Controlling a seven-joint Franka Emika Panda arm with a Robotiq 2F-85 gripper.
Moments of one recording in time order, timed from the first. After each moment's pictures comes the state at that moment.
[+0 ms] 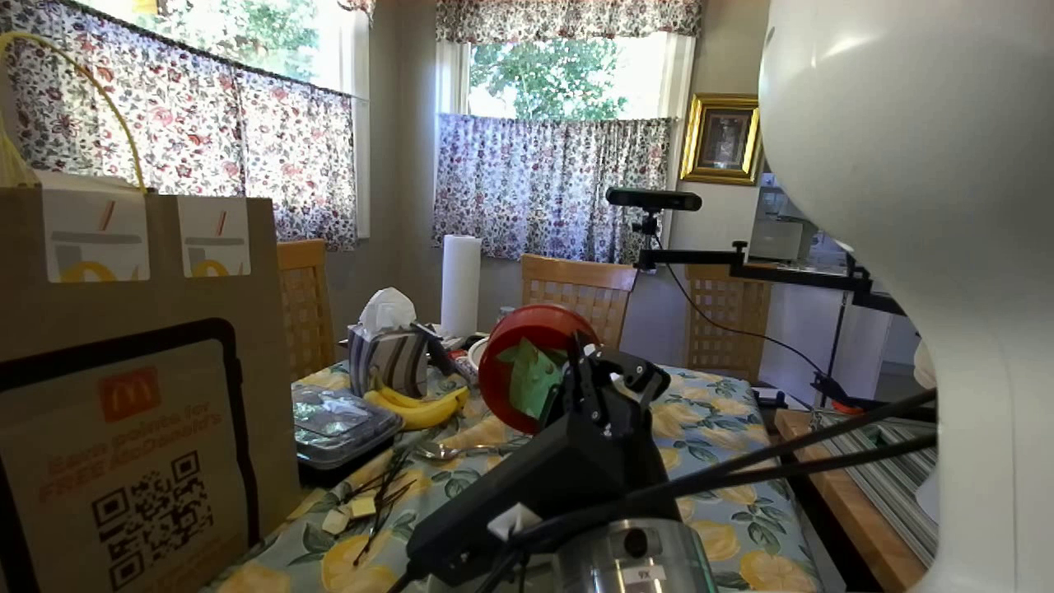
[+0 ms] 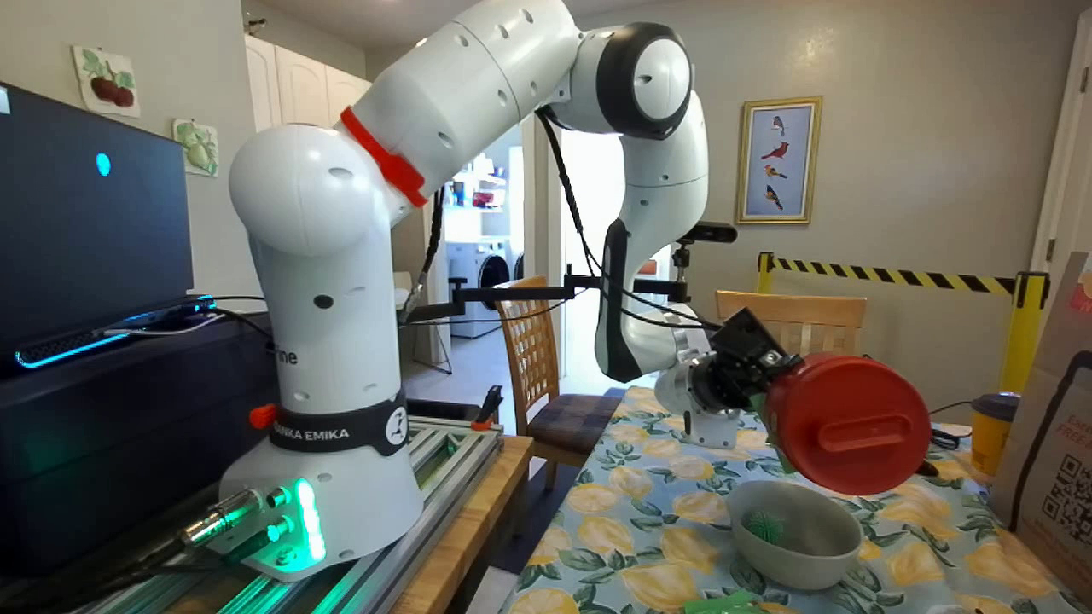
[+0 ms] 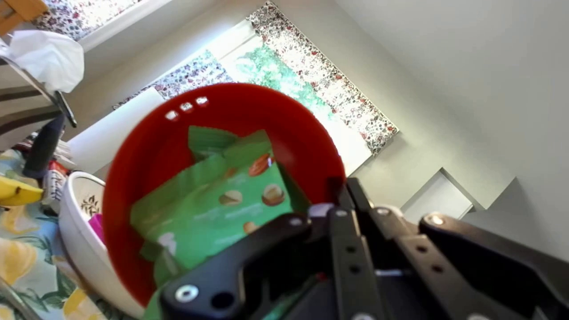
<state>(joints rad) 0.54 0.89 0.26 -1.97 -1.35 0.85 -1.22</state>
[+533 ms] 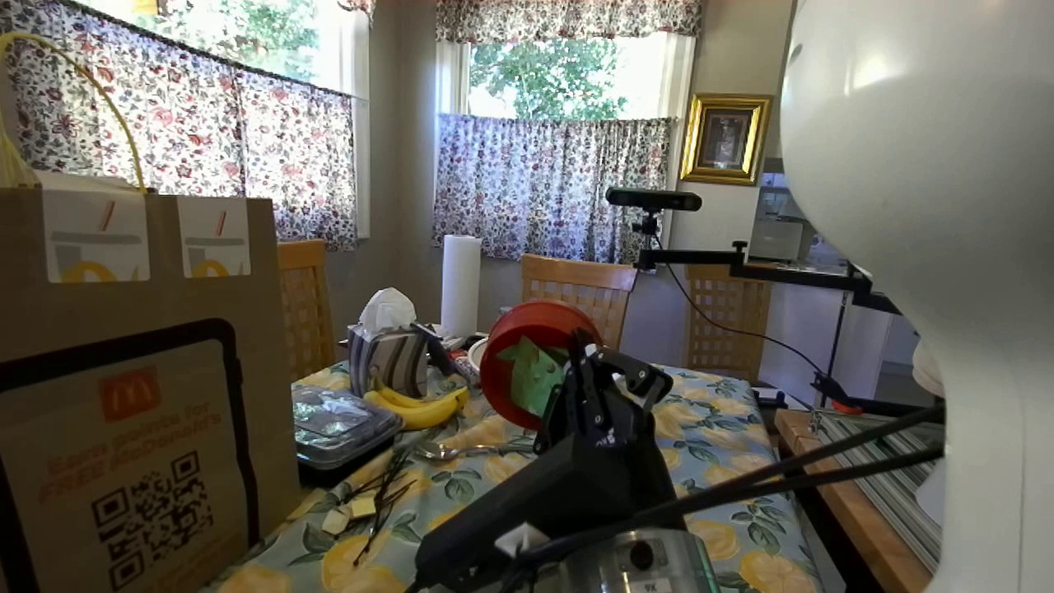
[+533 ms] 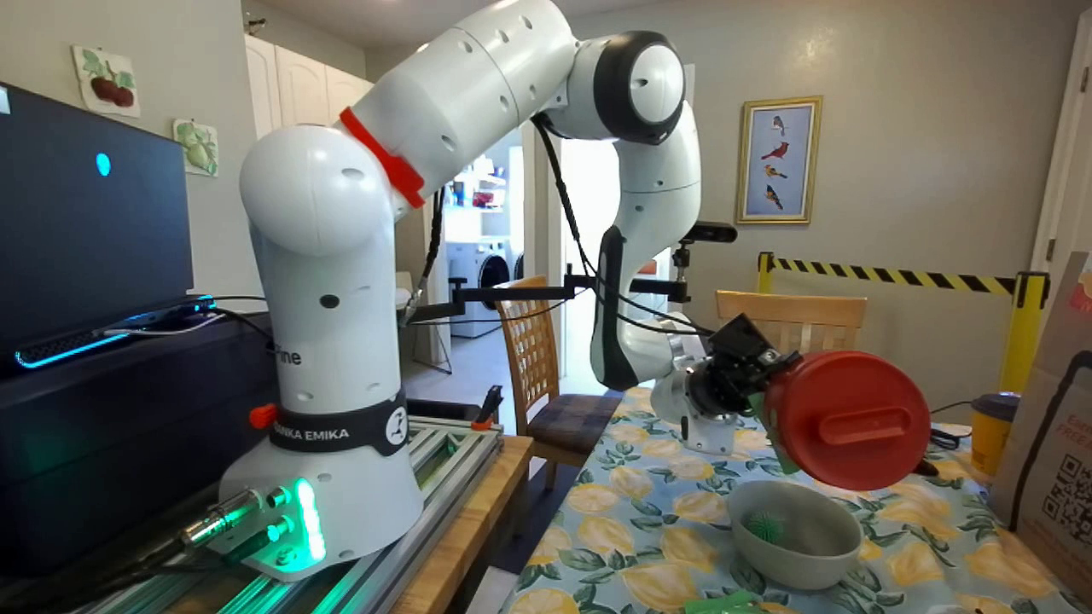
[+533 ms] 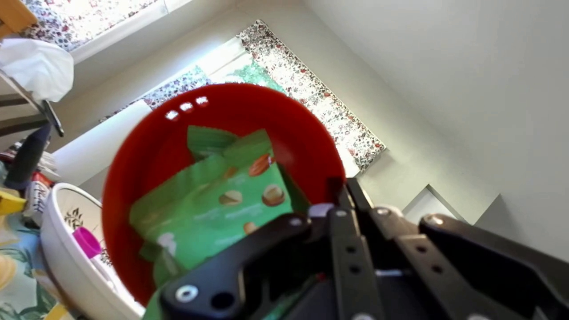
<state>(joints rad) 0.61 0.90 0.19 -1.97 -1.35 0.85 -1.24</state>
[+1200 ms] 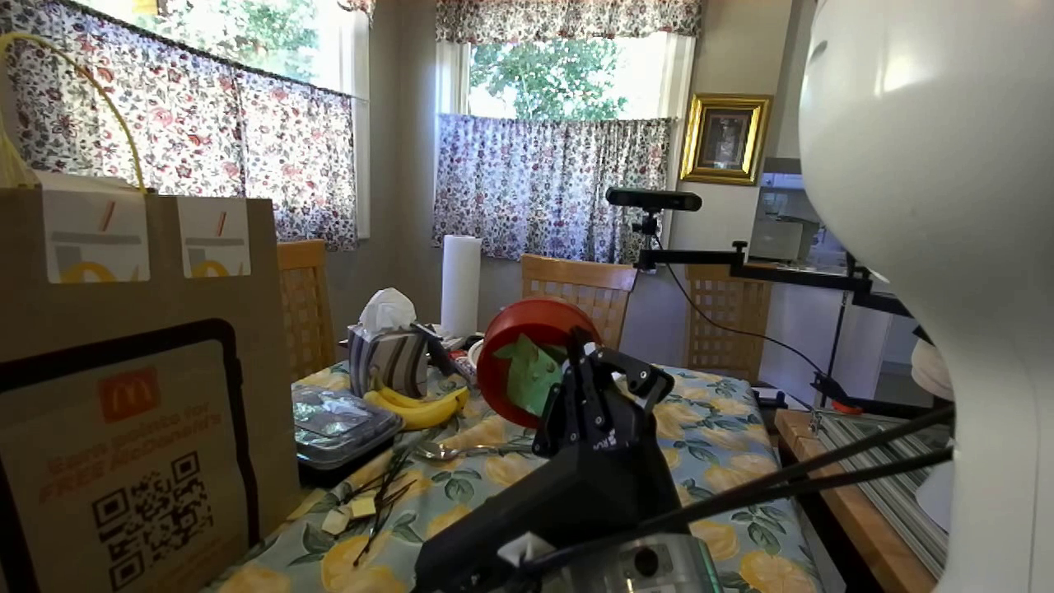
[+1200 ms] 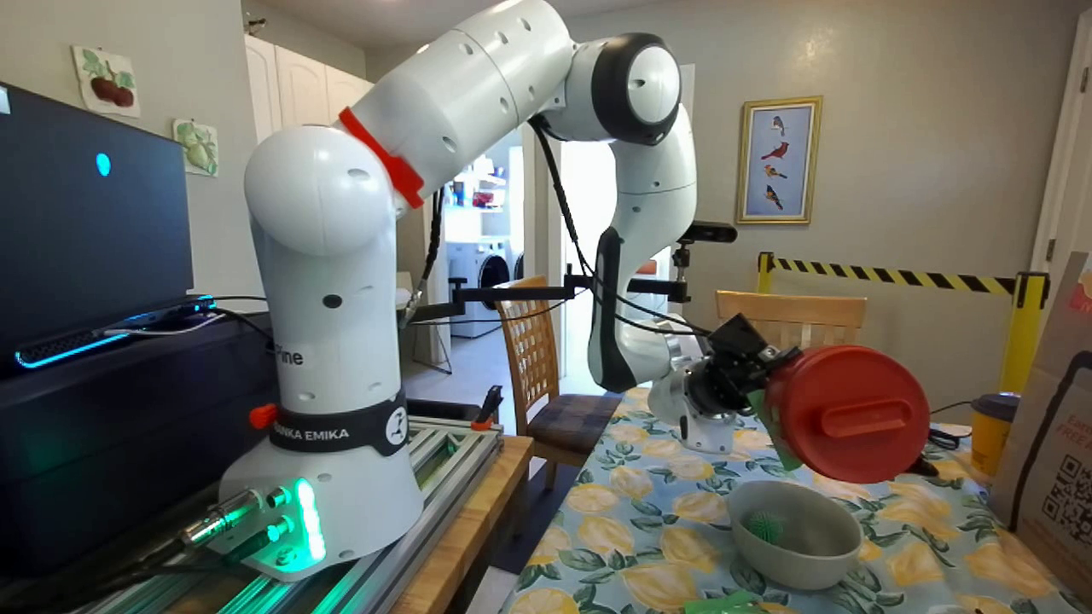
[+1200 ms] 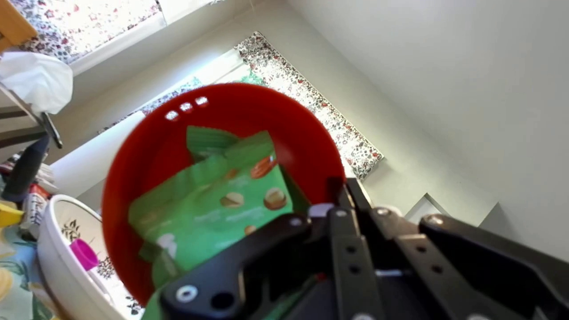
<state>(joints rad) 0.64 0.90 0.17 -1.98 -1.36 0.85 -1.25</state>
